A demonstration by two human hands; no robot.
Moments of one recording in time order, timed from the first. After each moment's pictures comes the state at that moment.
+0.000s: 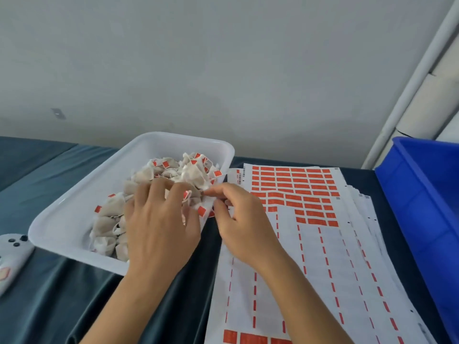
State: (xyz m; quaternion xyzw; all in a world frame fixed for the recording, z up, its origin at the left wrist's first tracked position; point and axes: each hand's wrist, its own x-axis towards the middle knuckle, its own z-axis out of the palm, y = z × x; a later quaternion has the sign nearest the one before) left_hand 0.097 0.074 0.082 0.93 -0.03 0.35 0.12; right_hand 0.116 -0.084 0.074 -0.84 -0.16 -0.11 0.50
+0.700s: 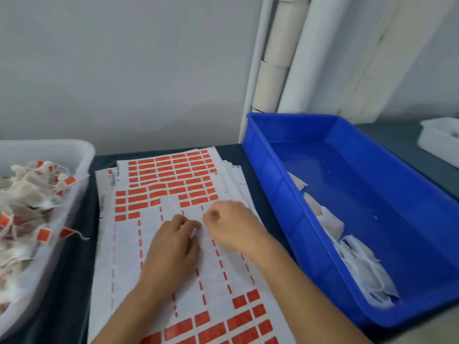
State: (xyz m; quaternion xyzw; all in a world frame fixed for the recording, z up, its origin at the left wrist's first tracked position) left_hand 0.105 -0.102 -0.039 0.91 -0.27 0.05 0.29; right_hand 0.054 -0.253 0.069 -0.95 0.14 0.05 0.28
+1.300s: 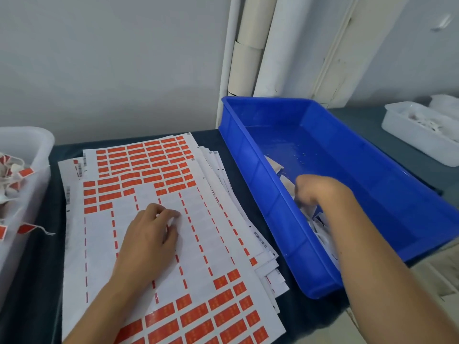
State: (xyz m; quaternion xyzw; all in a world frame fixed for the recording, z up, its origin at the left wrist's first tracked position) left_hand 0.099 -0.102 -0.028 0.91 -0.26 0.01 0.31; right_hand -0.002 -0.431 0.101 -0.89 0.38 0.27 0.02
